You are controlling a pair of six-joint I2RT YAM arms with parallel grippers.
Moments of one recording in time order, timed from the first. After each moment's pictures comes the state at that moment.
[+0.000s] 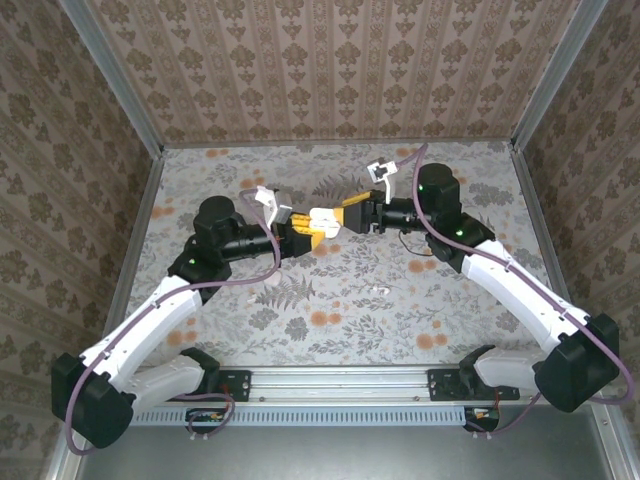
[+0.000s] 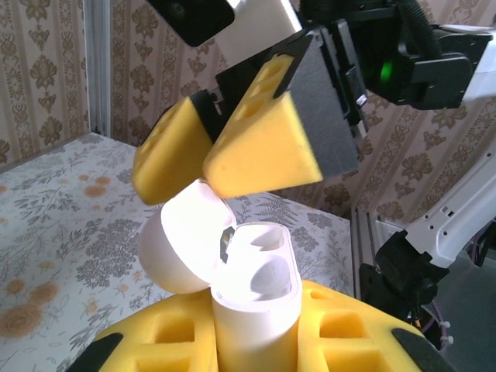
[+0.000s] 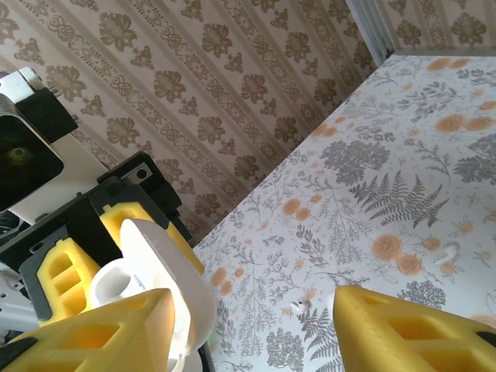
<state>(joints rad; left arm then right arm) -0.58 1.03 0.83 0.10 0.83 -0.15 0.47 1.23 1.07 -0.08 -0.70 0.45</state>
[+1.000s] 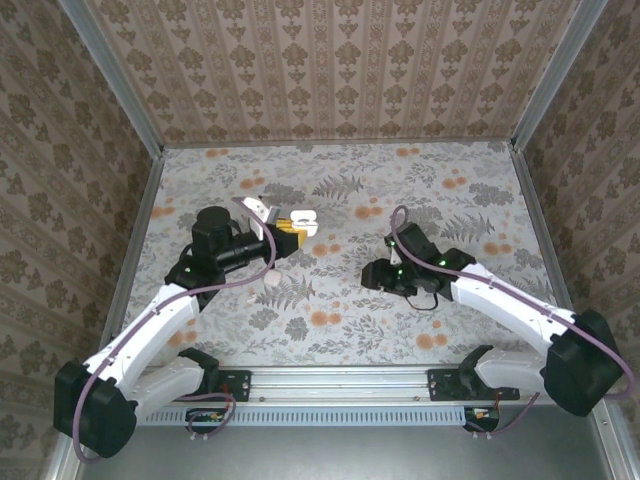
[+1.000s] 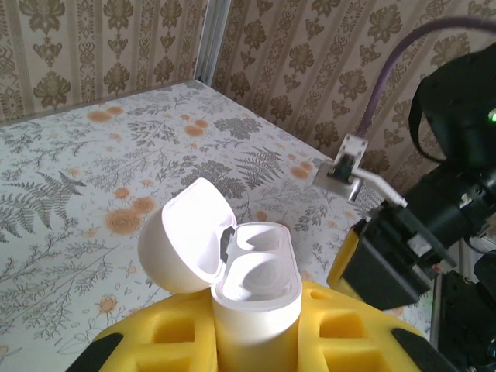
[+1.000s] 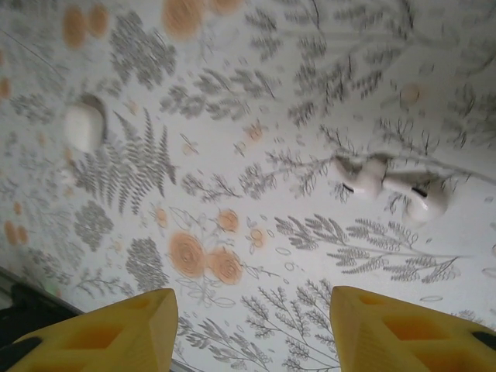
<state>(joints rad) -0.50 0.99 0.70 0.03 0.65 -0.16 0.61 1.23 0.78 -0.57 -0.21 0.79</state>
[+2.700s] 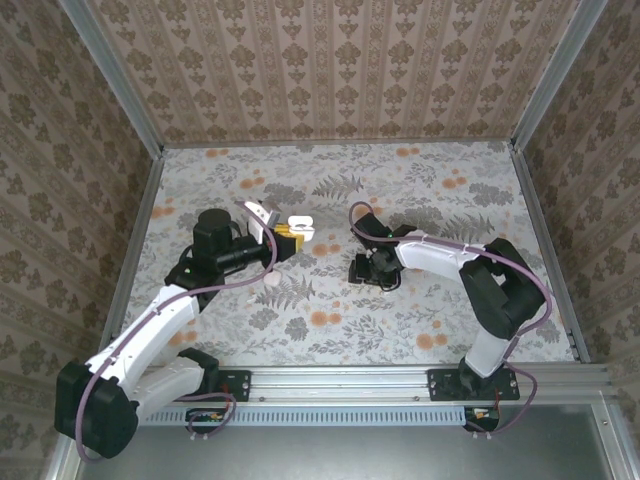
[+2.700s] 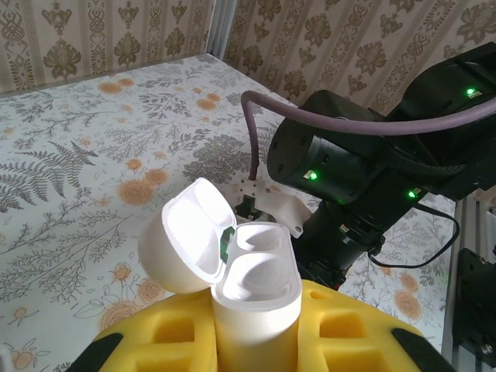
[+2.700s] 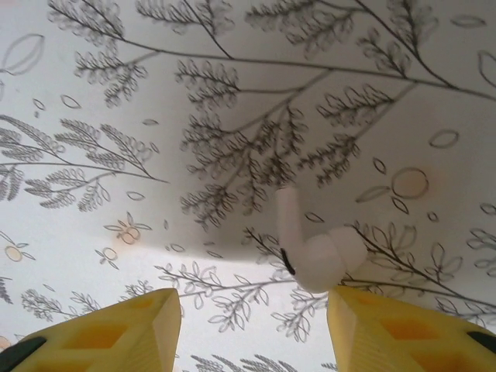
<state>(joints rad) -0.48 0.99 0.68 -0.02 0.65 -0.11 0.62 1.73 1.05 -0.62 -0.10 0.74</state>
